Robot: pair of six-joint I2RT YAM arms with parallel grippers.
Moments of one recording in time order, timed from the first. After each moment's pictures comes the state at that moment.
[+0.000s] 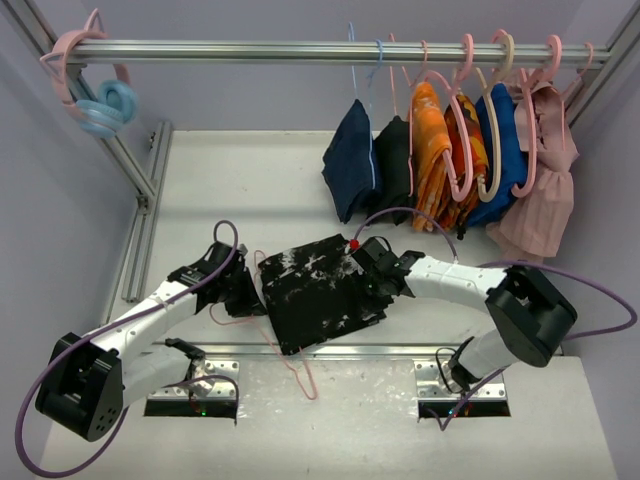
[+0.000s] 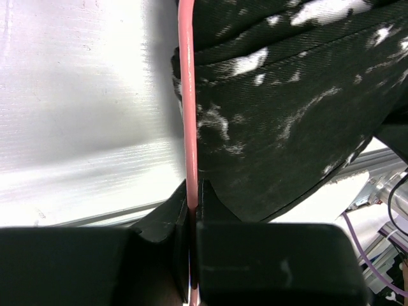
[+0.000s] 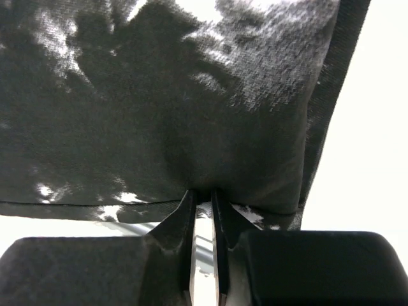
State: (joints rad) left arm -0.38 1.03 0.48 -0.59 0.27 -0.75; right arm 0.79 1.49 0.67 -0.41 -0.06 0.52
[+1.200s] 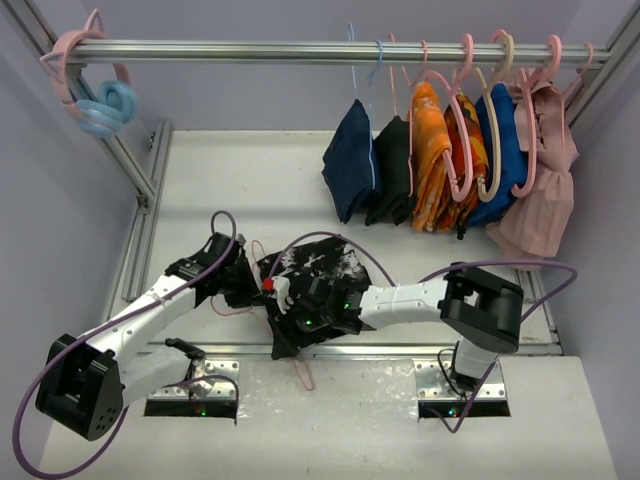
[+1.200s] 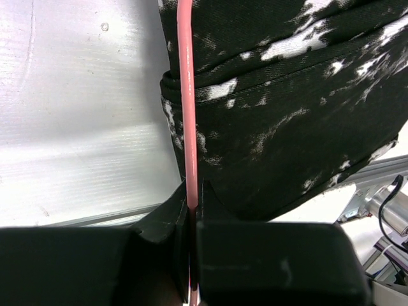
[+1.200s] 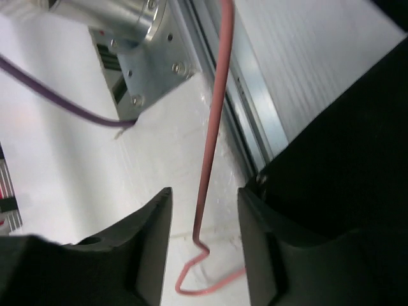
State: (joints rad) left arm -0.38 1.03 0.57 -0.63 0.22 -0.77; right arm 1.21 1.71 0.82 0.17 -0.39 0.48
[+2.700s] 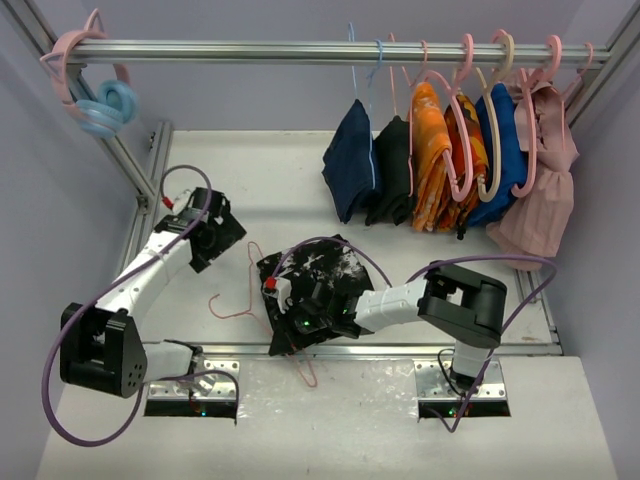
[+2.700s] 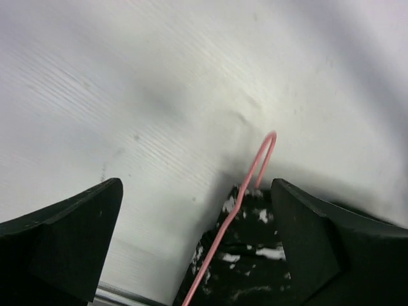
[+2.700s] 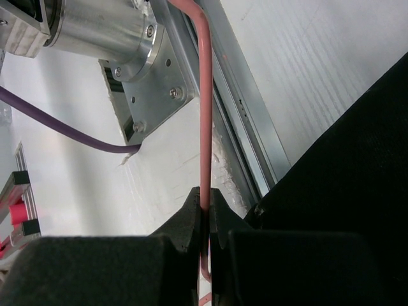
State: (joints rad) left arm -0.17 1.25 0.90 -0.73 -0.27 -0.91; right arm 1.20 1.81 0.77 0.41 -0.40 0.60
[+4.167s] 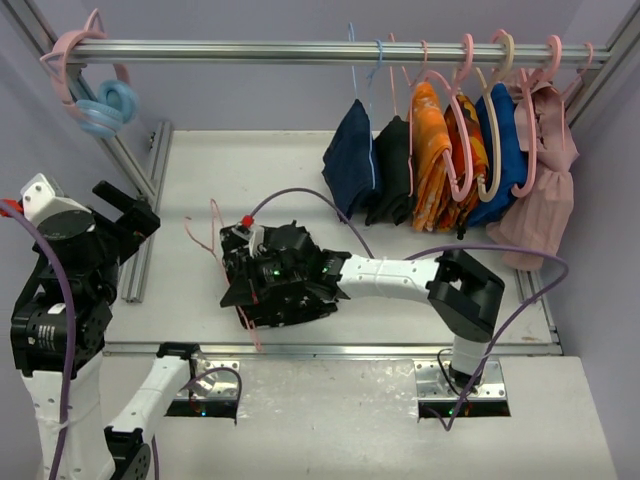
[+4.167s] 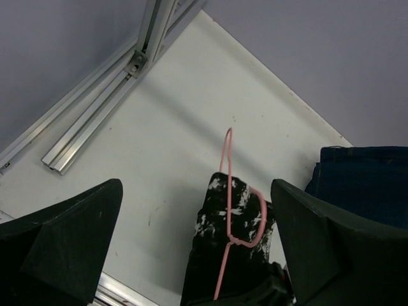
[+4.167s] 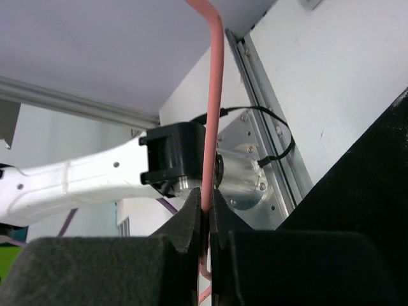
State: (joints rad) left arm 0.00 0.76 1.52 -1.17 -0.40 -0.62; right arm 1.11 1.83 1.18 0.36 -0.49 0.78
